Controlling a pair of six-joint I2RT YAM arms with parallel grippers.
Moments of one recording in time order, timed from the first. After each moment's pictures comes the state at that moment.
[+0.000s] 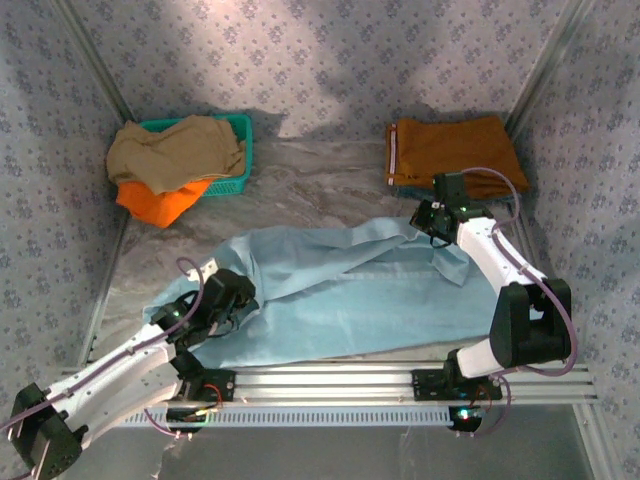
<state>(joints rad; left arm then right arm) -0.74 0.72 0.42 -0.54 -0.35 -1.19 0.13 1.45 1.04 -0.54 -0.02 0.57</state>
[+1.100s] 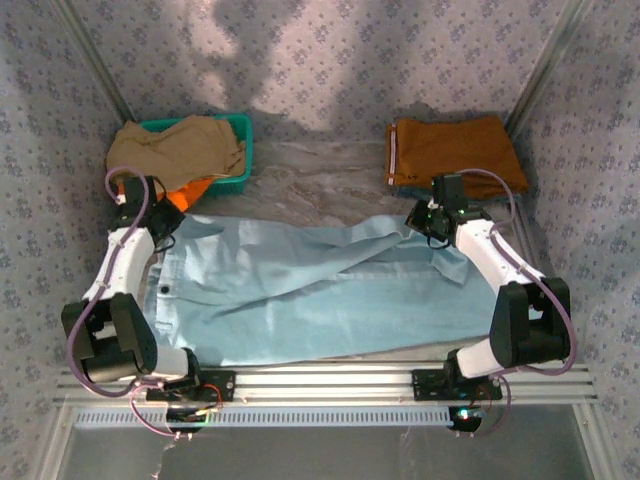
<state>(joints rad) 0.17 1.37 1.02 -0.51 -0.03 -0.63 0.14 1.45 1.02 -0.47 -0.10 0.58</state>
